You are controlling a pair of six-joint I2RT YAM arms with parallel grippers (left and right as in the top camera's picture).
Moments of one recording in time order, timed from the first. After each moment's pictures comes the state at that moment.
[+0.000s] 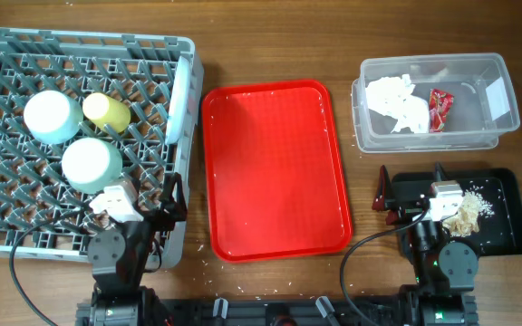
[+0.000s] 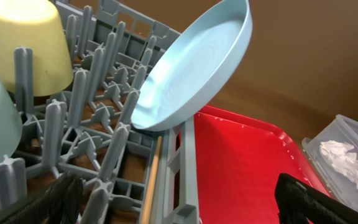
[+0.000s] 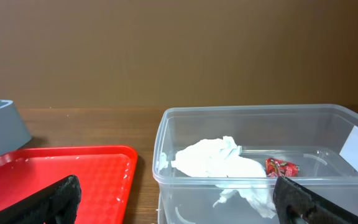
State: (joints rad) left arm 0.07 0.18 0.01 -0.05 0.22 -0.41; right arm 0.00 0.01 0.01 0.00 -0.08 0.04
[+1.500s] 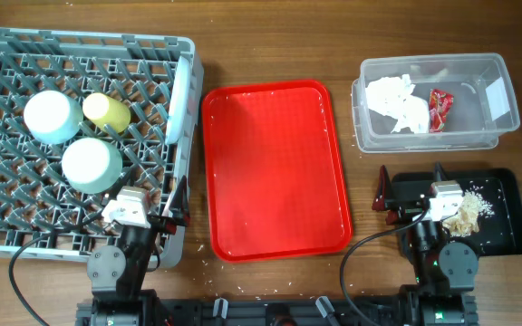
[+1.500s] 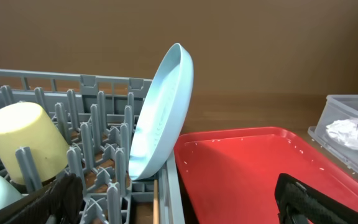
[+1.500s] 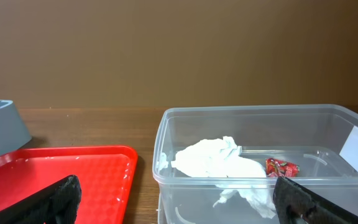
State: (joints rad) left arm 0.01 0.01 0.01 -0.06 0.22 -0.11; right arm 0.00 0.01 0.01 0.00 -0.08 0.04
